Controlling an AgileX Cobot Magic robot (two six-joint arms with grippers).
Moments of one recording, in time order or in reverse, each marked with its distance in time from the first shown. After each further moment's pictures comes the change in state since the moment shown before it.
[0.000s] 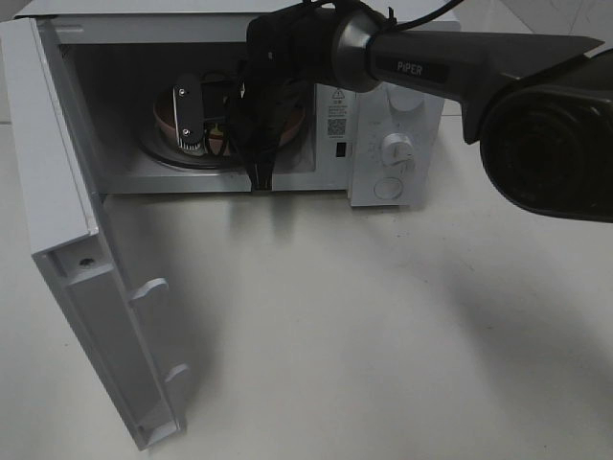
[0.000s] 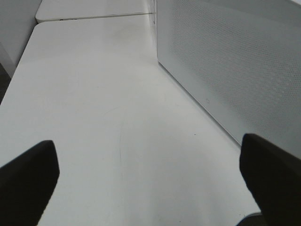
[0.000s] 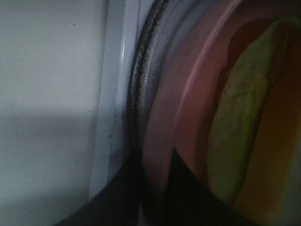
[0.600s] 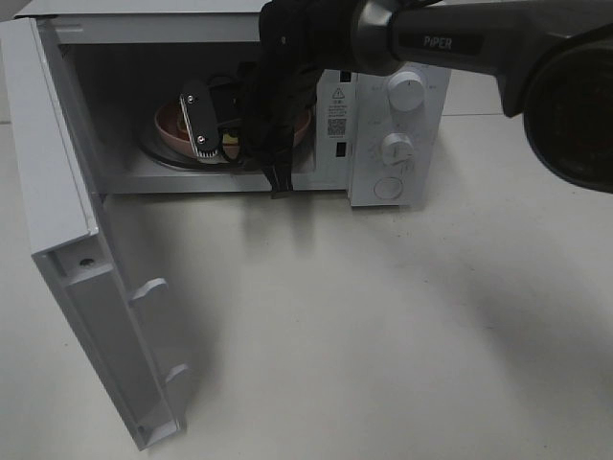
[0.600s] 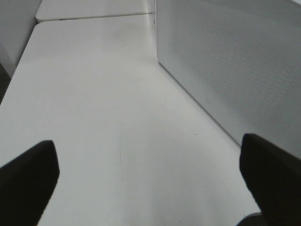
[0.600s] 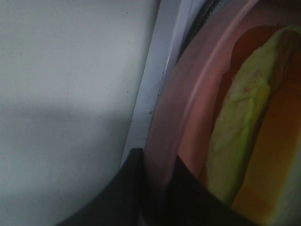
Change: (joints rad) left arm 0.000 0.000 0.000 0.000 0.000 0.000; right arm -0.001 -0.110 0.143 0.042 0.013 -0.154
